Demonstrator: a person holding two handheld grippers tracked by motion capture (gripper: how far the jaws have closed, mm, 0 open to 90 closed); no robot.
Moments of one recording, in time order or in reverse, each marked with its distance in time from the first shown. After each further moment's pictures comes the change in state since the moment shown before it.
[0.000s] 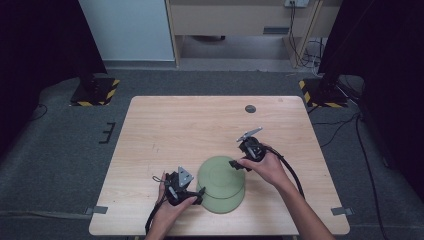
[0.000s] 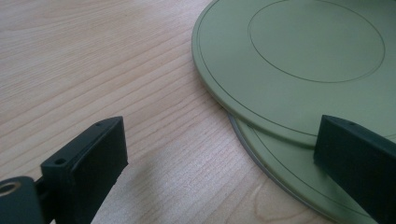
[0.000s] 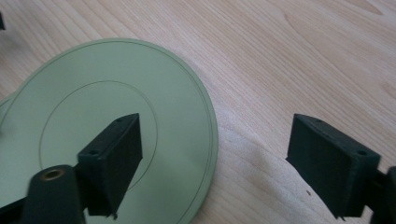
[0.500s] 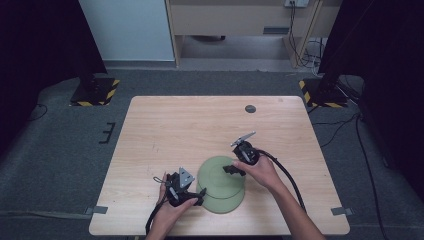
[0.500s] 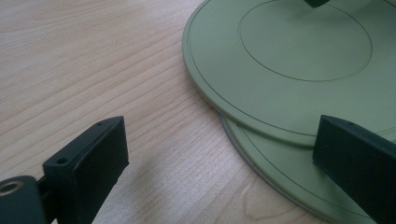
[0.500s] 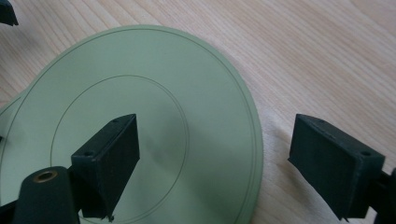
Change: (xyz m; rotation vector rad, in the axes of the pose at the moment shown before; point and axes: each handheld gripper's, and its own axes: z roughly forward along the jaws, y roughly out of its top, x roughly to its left) left arm -0.003 0.000 -0.001 0.002 -0.016 0.015; right arm 0.009 -0.005 0.026 0.020 0.090 0.012
